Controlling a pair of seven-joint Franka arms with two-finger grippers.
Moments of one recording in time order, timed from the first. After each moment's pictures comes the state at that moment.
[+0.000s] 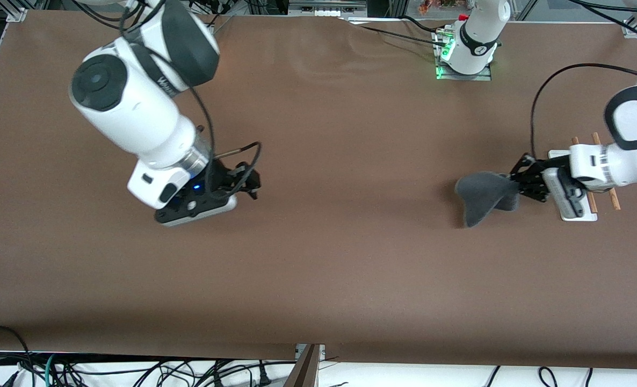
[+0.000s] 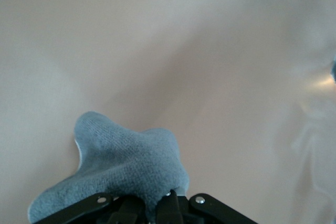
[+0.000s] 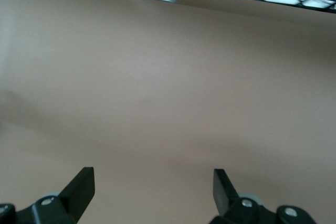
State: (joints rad) left arm 0.39 0.26 -0.19 -1.88 -0.50 1.79 1.11; right arm 0.28 0.57 0.20 -1.05 0.01 1.78 0.24
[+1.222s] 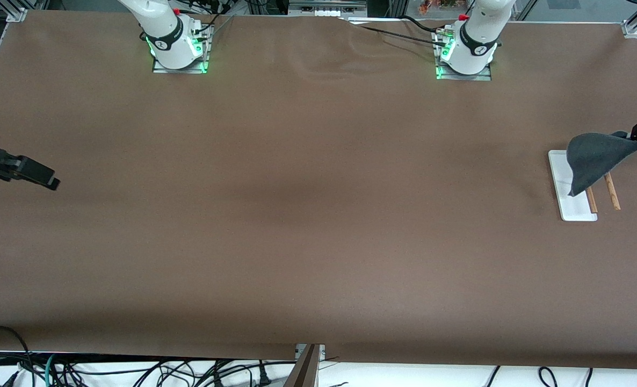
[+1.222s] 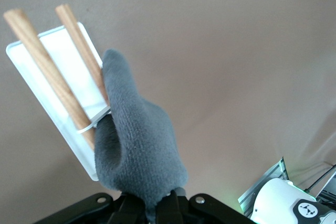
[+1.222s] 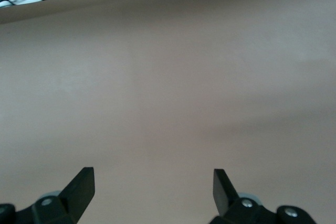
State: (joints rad) left arm 0.84 0.35 -0.18 -1.72 -0.14 1.62 1.14; right arm -0.02 0.27 0.00 -1.26 -0.01 1.57 0.20
